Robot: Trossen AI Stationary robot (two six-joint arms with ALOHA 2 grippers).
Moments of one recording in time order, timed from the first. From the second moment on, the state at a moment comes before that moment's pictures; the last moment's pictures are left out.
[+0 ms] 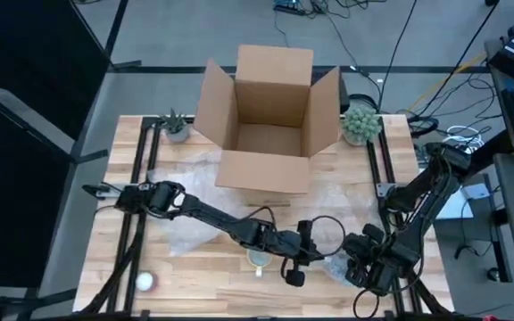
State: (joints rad) left arm -0.30 2.30 1.76 0.14 -0.09 0.06; right arm 0.98 1.44 0.92 -0.89 0.31 1.50
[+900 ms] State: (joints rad) left arm -0.30 2.30 1.76 0.12 -0.09 0.07; right arm 0.87 1.43 0.92 -0.73 0.23 1.37
